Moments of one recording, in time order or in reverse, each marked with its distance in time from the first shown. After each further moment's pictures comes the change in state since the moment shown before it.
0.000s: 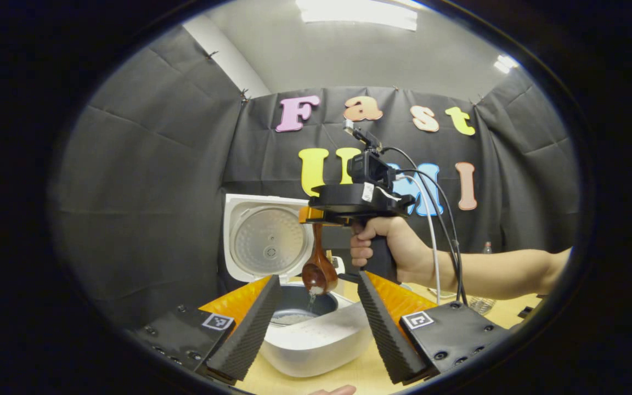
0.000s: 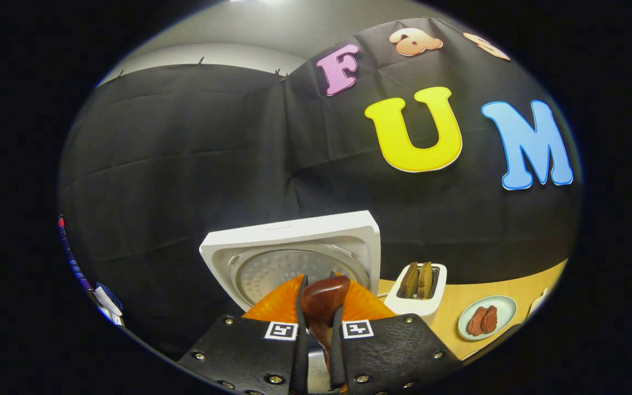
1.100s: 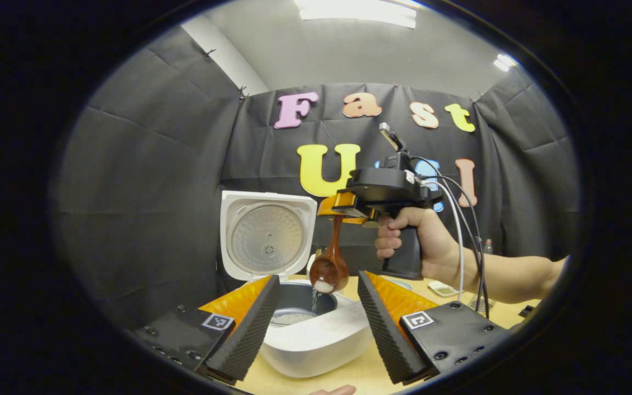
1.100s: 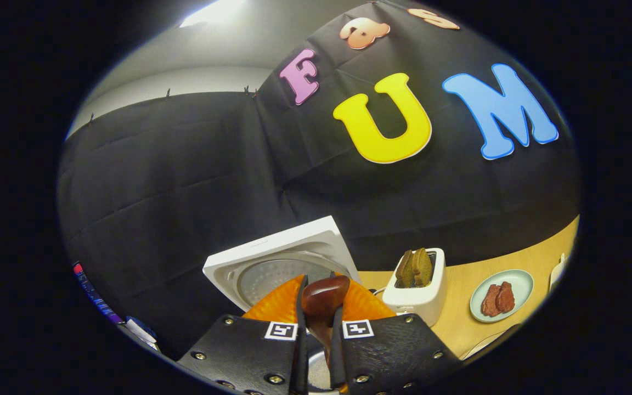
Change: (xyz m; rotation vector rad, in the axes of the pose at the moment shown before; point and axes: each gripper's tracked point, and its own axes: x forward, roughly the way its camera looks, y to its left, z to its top) left arm 0.010 0.001 -0.006 0.004 0.019 -0.005; right arm -0.020 -0.025 0.003 0.211 -0.020 0.022
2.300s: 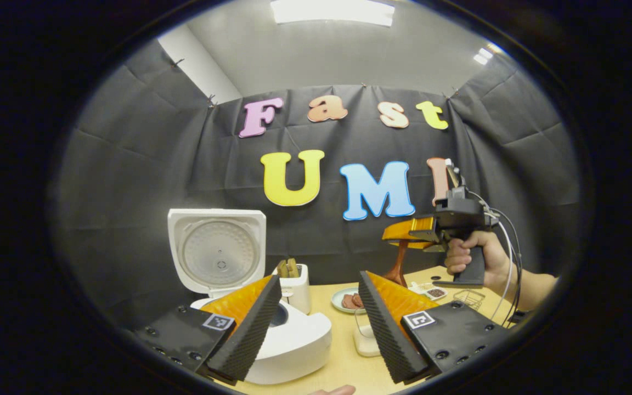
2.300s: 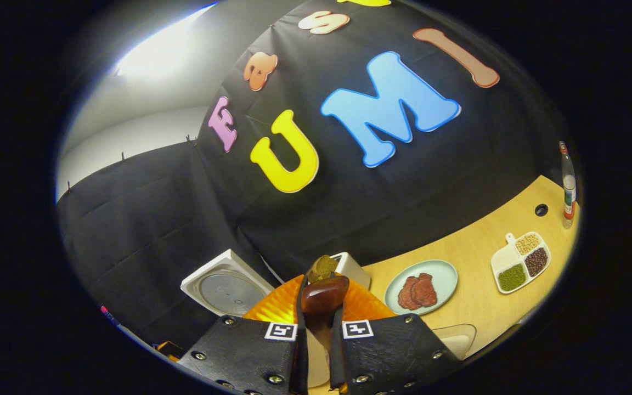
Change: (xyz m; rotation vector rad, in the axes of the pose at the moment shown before) left arm 0.022 -0.088 0.026 0.069 -0.035 -0.094; right arm -0.166 -0.178 0.040 0.265 -0.099 -0.117
